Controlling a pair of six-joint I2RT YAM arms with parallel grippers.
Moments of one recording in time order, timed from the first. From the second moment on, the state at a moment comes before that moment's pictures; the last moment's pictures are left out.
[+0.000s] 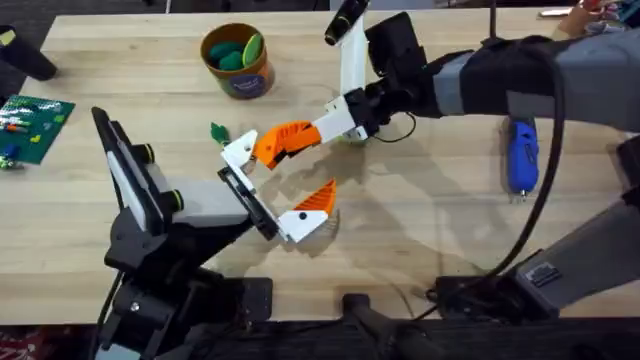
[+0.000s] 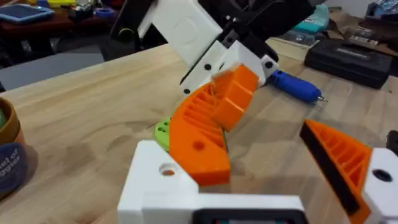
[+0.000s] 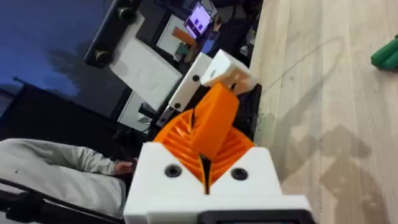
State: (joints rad) left arm -0.29 0.00 0.01 -0.05 0.61 -0.06; right arm 0.50 1.85 1.06 -0.07 -1.56 0.12
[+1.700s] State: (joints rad) left arm -0.26 0.01 0.01 -0.06 0.55 -0.10; right arm 0.55 1.96 1.08 0.27 -1.53 0.76
